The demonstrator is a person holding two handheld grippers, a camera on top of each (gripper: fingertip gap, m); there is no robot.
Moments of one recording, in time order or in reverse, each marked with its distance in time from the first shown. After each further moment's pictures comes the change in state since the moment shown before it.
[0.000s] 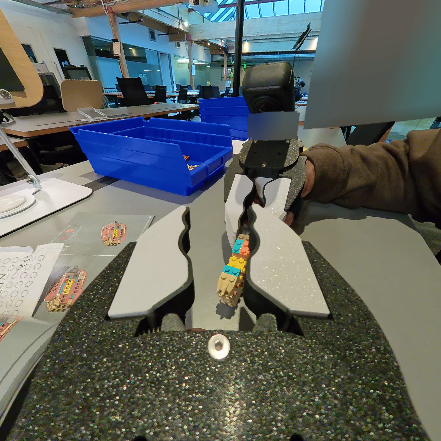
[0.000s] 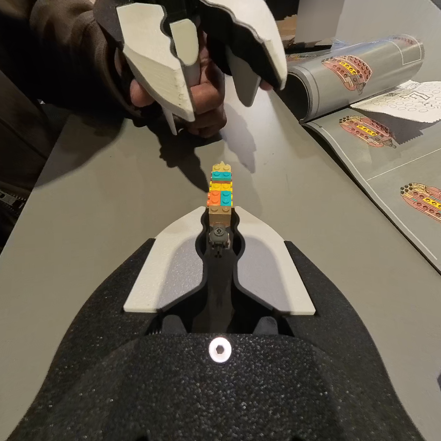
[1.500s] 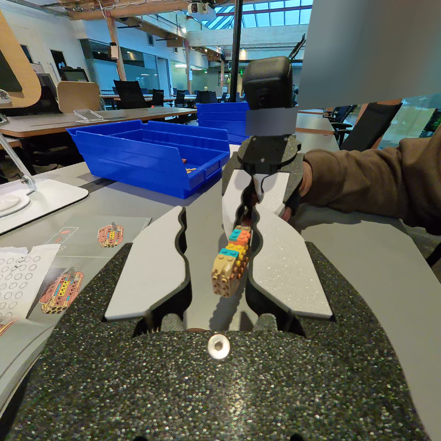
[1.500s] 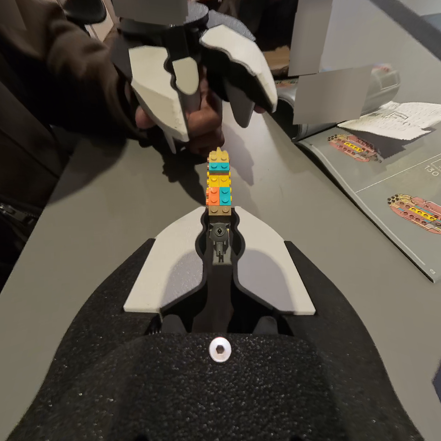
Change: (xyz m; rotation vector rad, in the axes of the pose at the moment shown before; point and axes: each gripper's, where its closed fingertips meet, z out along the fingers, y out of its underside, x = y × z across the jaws) left arm 0.000 -0.003 -0.002 0.019 0.016 -0.022; right arm 0.001 -0.014 -0.006 0.065 0.002 0.018
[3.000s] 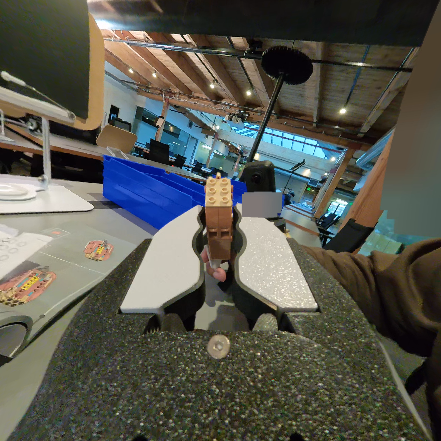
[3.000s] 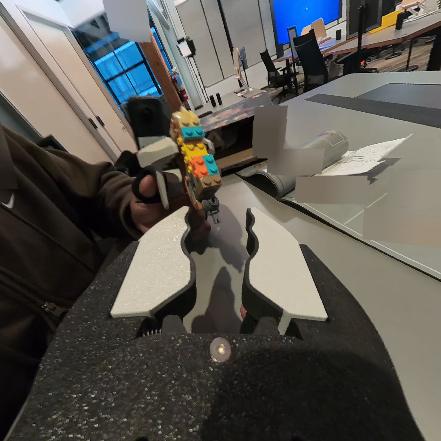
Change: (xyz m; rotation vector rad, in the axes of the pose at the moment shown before) left arm -0.014 -0.035 -0.011 0.355 -0.106 -0.302; right arm 0.021 -0.050 -0.014 0.434 -0.028 0.277
